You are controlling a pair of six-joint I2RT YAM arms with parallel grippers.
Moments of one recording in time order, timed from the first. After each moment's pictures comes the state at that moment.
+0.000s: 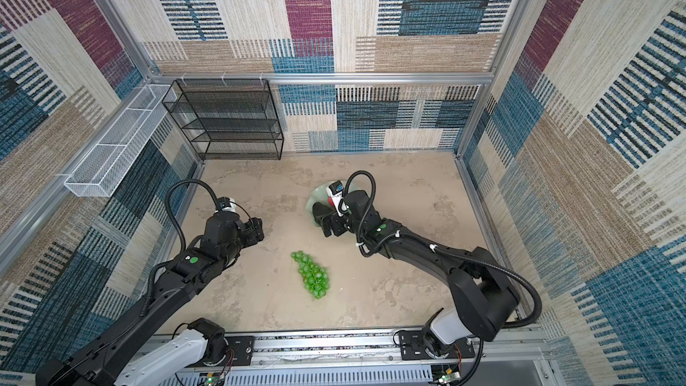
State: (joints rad) left arm -0.41 0.94 0.70 -0.42 -0.31 -0.57; right arm 0.72 1.43 0.86 0.05 -0.07 0.14
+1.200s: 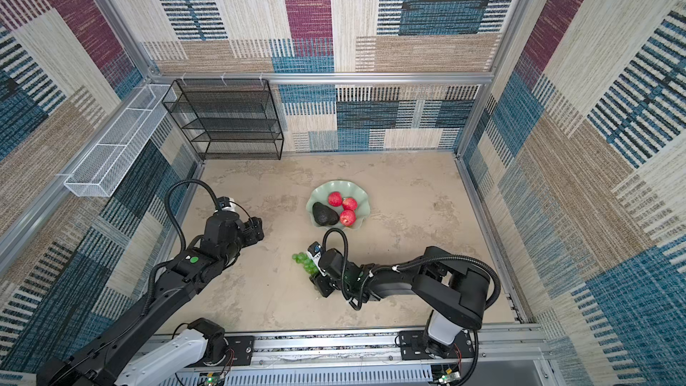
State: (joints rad) left arm -0.41 0.94 0.70 -0.41 -0.31 -0.57; right arm 1.06 1.60 0.61 0.22 0.05 0.32
